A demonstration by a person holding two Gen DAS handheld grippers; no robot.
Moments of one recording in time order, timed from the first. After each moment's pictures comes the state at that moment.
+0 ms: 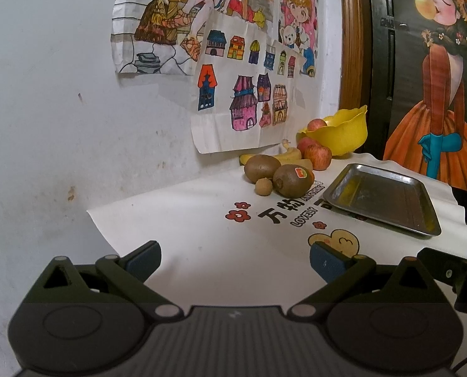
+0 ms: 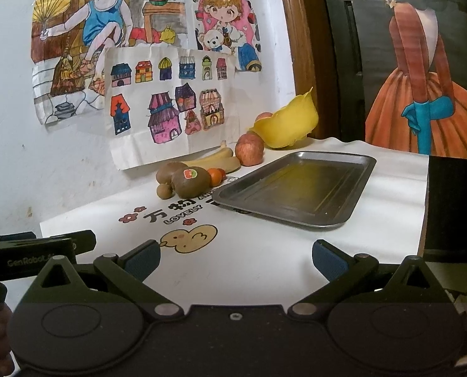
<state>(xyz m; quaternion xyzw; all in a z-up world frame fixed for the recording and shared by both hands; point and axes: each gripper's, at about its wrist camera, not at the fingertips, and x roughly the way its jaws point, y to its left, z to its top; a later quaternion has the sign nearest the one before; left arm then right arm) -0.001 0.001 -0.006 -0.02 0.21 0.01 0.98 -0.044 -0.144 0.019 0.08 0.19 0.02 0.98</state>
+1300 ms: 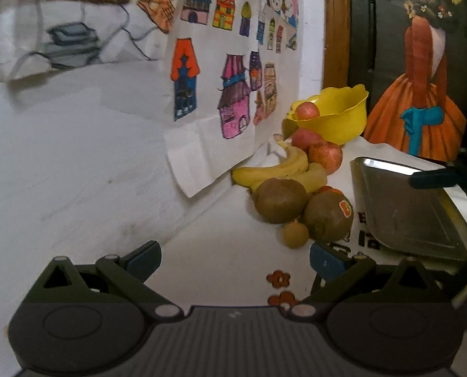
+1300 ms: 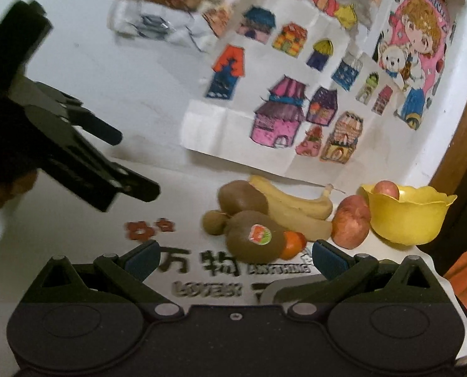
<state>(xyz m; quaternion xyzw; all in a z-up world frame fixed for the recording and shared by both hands) 0.171 0.062 0.009 0.03 0.27 -0.11 0.96 0.144 -0.080 0.048 -0.20 0.21 0.21 0.93</state>
